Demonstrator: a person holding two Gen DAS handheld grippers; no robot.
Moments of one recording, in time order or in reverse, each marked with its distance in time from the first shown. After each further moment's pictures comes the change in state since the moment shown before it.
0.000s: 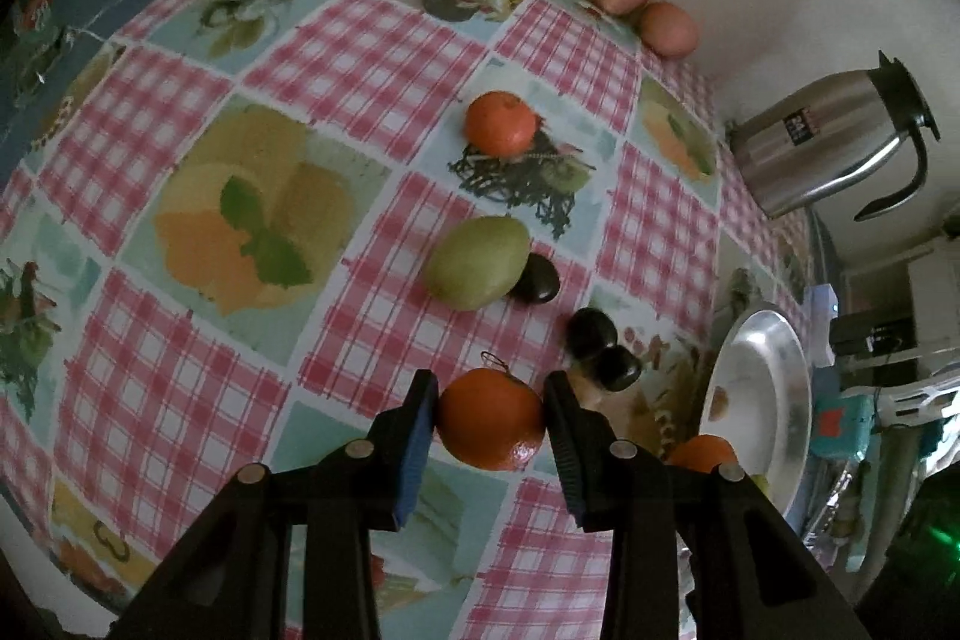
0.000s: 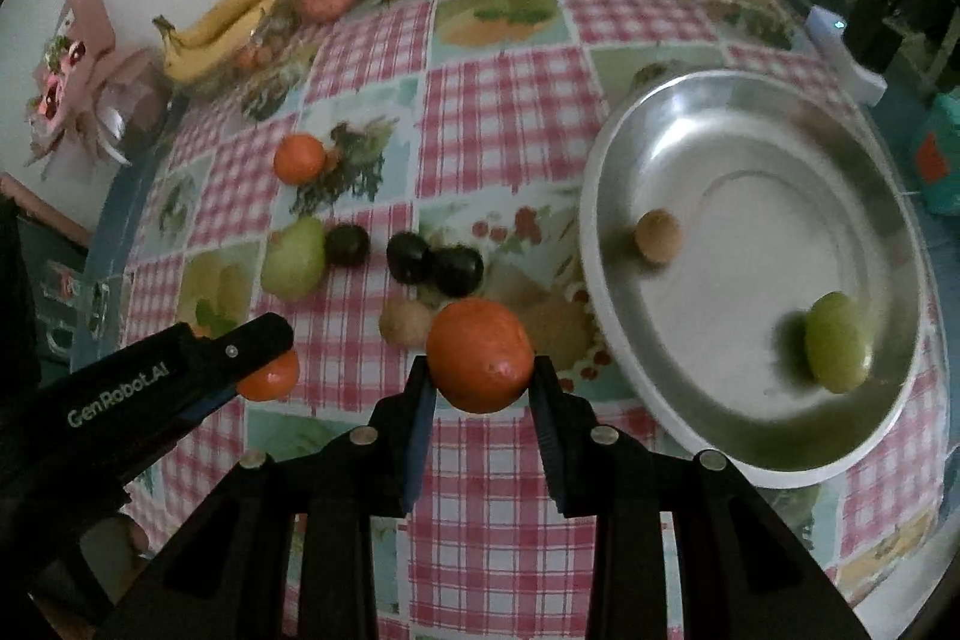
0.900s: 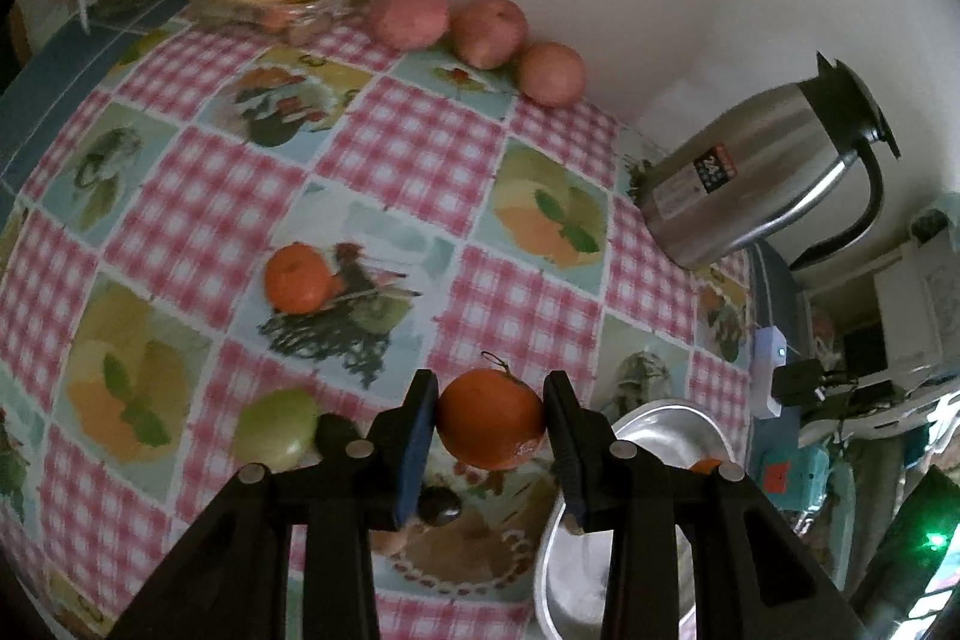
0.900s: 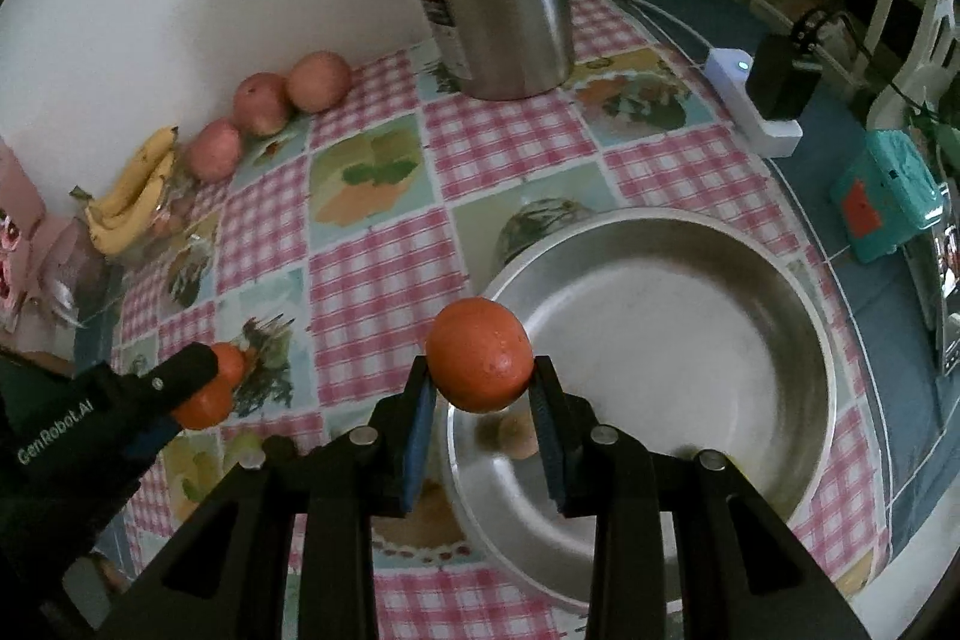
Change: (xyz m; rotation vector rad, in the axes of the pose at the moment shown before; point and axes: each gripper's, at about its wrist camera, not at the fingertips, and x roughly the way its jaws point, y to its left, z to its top) left arm 0.005 -0.117 0.063 0.110 -0.067 -0.052; right arm -0.024 -0.071 0.092 0.208 -0.095 -0.084
